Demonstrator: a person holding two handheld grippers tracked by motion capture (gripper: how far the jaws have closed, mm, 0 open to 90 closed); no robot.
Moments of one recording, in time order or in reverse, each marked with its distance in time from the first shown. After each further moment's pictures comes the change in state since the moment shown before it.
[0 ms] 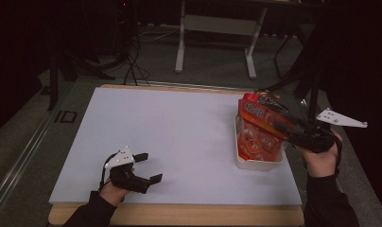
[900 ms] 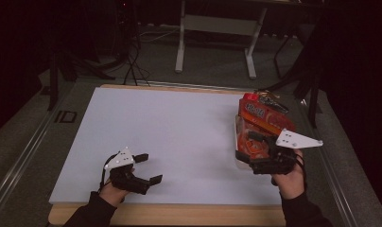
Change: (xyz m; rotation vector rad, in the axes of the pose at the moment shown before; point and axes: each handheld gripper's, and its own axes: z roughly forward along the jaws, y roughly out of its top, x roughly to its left) left arm 0.000 -0.002 0.000 -0.004 -0.008 0.001; right arm 0.084 -0.040 0.040 0.032 0.260 -0.094
